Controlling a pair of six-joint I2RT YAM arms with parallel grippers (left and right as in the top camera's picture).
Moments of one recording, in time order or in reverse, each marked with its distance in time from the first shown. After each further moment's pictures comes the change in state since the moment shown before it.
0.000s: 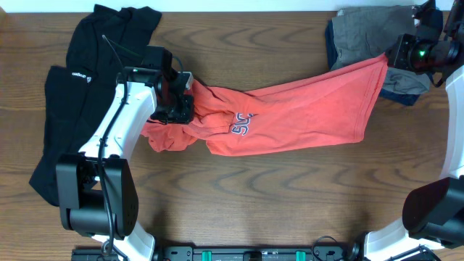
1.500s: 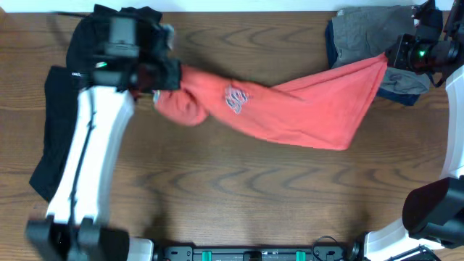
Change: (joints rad) left arm 0.032 -0.235 0.272 -0.011 -0.048 -0.082; right arm 0.000 -0.004 0.000 0.000 -0.001 -0.008
